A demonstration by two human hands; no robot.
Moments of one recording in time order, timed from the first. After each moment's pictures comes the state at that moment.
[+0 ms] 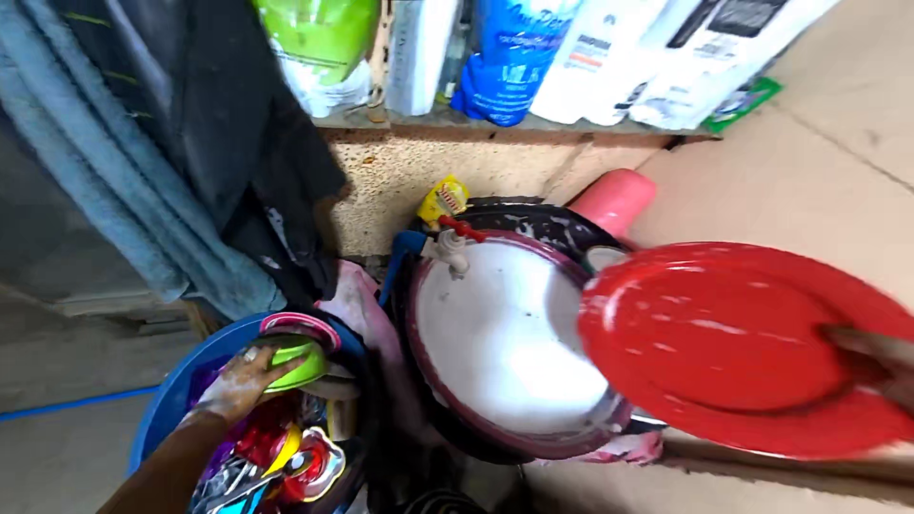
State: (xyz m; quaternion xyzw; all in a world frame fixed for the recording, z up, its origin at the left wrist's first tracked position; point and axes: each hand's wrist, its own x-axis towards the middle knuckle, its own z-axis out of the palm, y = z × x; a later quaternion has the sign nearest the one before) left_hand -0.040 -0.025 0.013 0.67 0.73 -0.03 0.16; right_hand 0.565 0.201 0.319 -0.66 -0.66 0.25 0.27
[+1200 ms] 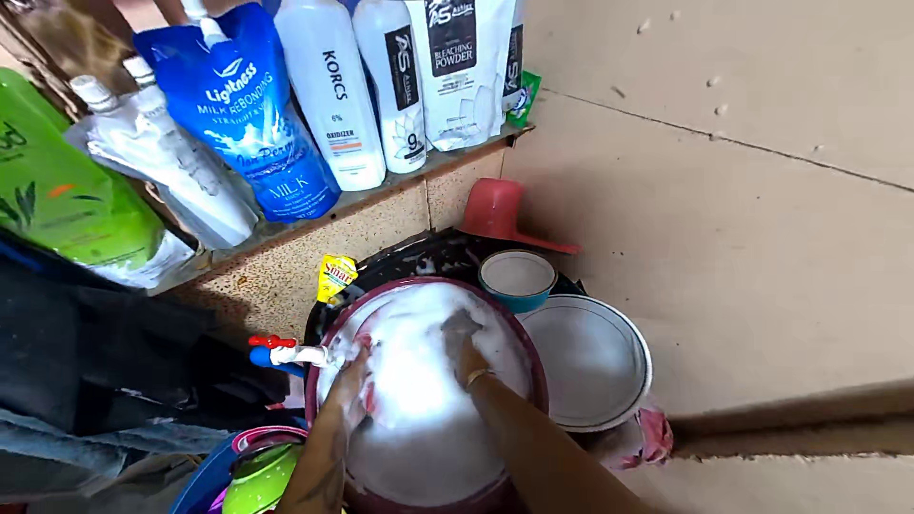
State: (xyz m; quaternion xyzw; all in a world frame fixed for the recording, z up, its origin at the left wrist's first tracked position) left_hand 0.235 0.220 0.113 0.19 0.67 0.47 0.54; right_hand 0.441 0.298 0.106 -0.61 -0.67 0.42 0.04
